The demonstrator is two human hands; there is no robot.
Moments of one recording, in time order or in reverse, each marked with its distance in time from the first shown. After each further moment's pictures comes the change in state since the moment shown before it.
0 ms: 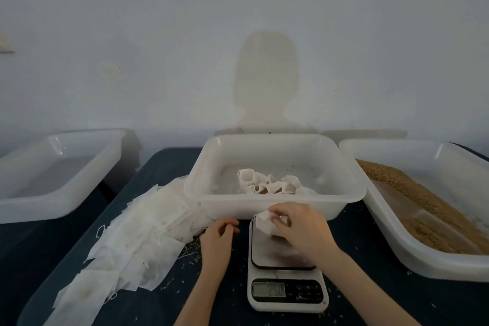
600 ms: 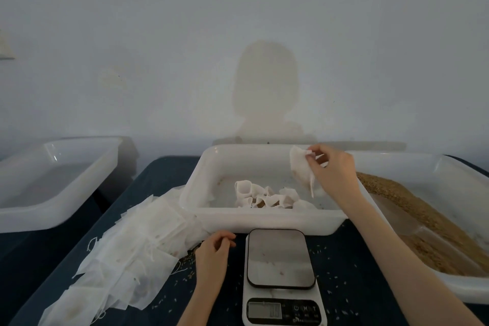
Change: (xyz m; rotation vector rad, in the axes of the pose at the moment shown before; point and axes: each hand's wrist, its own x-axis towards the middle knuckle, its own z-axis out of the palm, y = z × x) left_hand 0.001 0.001 0.003 0.002 0.007 -0.039; right_hand 0.085 0.039 -0.080 0.166 0.497 0.021
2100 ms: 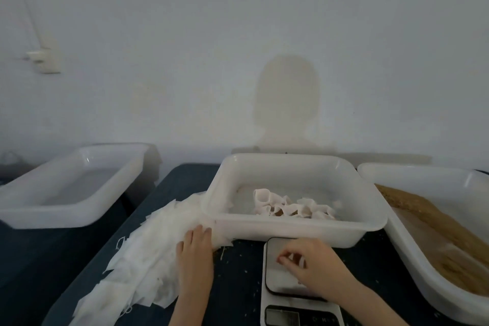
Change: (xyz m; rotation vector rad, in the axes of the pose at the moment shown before) left_hand 0.014 -0.013 -0.063 1.014 0.185 0.336; right_hand -0.119 -0.030 0.028 -0.059 -0.788 -0.148
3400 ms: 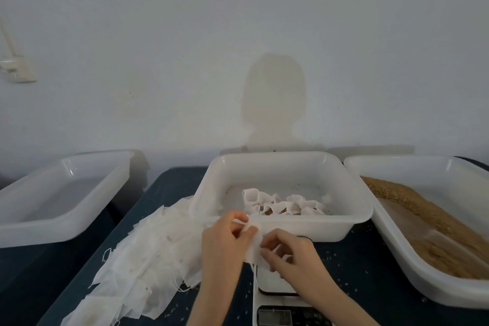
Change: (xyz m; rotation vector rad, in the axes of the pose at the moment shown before) left_hand -0.002 0.086 -0.090 -0.846 -0.044 -0.052; right_hand -0.008 -0.027 0.008 0.502 0.231 0.073
